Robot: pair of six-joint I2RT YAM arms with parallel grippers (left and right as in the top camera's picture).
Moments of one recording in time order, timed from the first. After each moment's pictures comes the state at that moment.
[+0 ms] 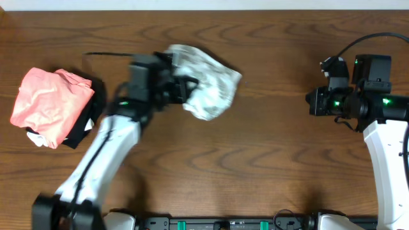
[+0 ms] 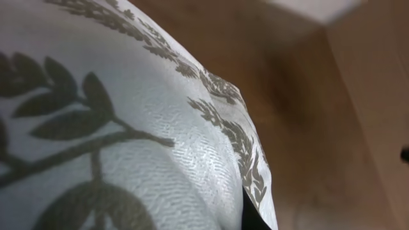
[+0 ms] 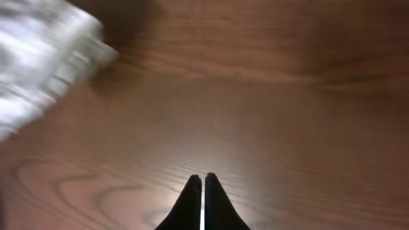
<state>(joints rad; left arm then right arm) -0.18 1.41 0.99 -0.26 0.54 -0.39 -0.09 1.34 1.21 -0.95 -0.35 -0.04</state>
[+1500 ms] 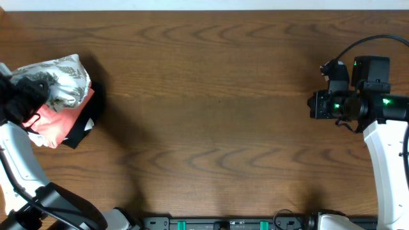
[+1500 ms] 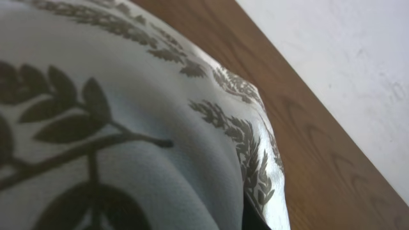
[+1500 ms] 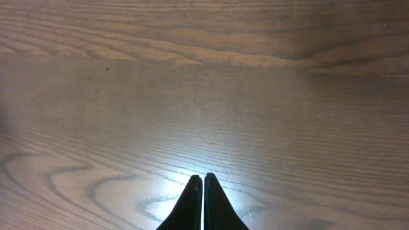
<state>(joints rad) 0.74 1.52 1.23 -0.54 0.53 -0.25 -0.09 1.34 1.21 -0.99 -0.32 -0.05</state>
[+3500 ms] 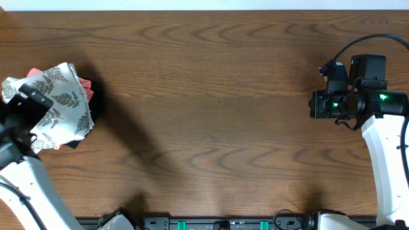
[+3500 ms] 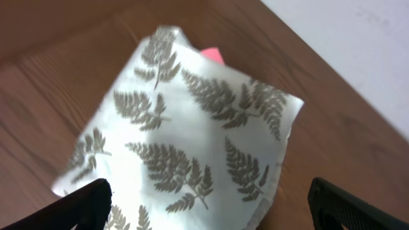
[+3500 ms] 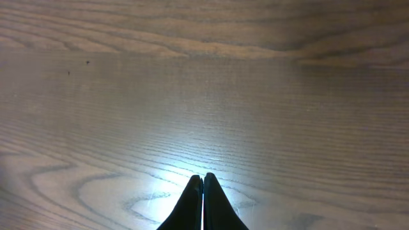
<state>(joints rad) 0.65 1.18 1.24 -0.78 0.07 -0.23 -0.09 1.37 1.21 -1.00 -0.28 -0.06</state>
